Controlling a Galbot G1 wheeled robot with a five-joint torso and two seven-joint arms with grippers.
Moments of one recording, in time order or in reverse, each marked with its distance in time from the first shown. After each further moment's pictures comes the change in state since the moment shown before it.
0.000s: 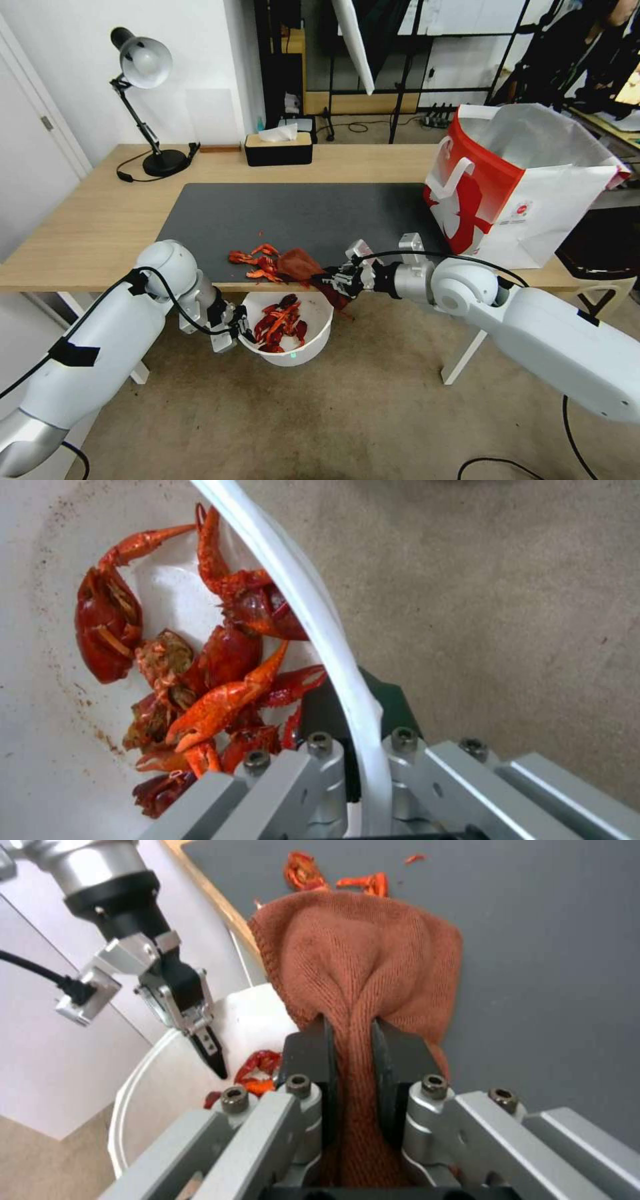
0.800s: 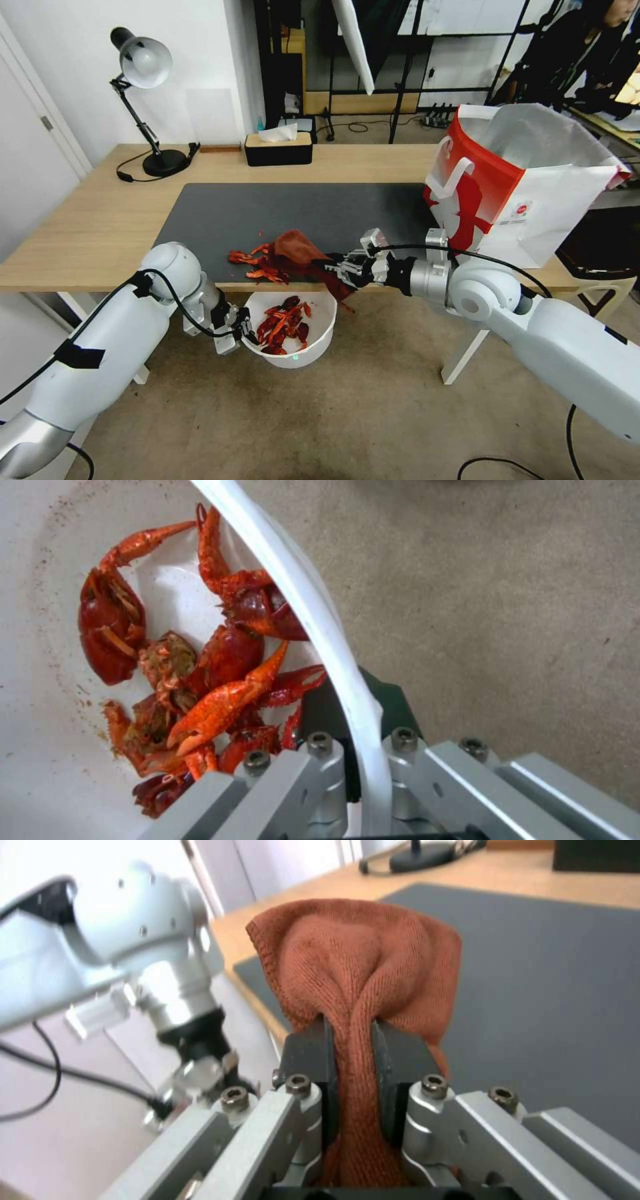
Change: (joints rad) left arm 0.001 -0.007 0.001 0.003 0.007 0.000 0.000; right arm -0.107 0.028 0.159 0.022 0.082 0.129 -0.061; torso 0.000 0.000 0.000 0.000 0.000
